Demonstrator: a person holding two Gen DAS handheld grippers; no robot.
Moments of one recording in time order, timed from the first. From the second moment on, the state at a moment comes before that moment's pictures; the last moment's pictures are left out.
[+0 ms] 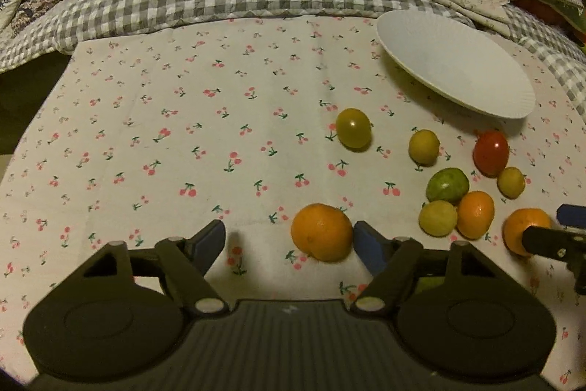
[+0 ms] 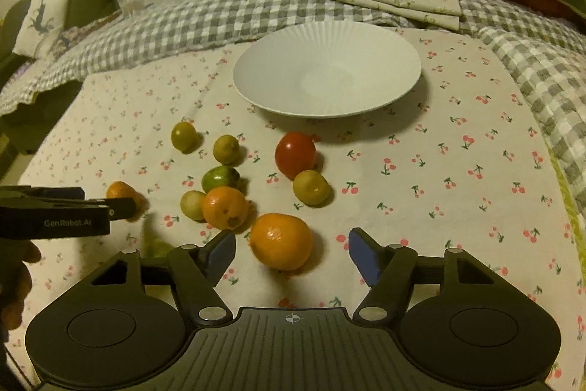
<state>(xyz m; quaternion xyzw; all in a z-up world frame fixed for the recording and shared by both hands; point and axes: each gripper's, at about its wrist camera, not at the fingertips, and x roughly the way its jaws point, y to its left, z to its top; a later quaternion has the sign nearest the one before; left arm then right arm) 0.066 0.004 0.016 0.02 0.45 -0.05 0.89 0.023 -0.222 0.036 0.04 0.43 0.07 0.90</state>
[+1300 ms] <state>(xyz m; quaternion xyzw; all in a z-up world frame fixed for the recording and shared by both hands) 0.102 -0.041 0.077 0.00 0.38 -0.10 0.92 0.058 -0.267 0.072 0.09 0.39 0.02 0.92</state>
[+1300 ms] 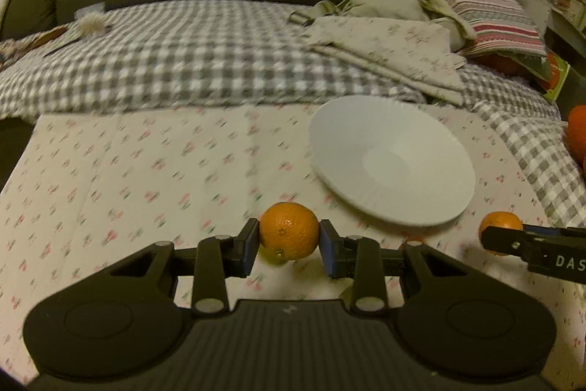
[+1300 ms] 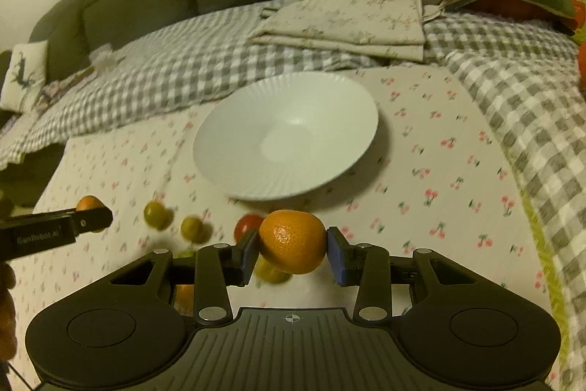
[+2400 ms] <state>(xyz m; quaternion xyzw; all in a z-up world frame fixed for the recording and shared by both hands) 0.166 -0.118 0.037 0.06 0.33 -0.16 0.93 0.147 -0.281 0.044 0.10 0.37 0.01 0.93</state>
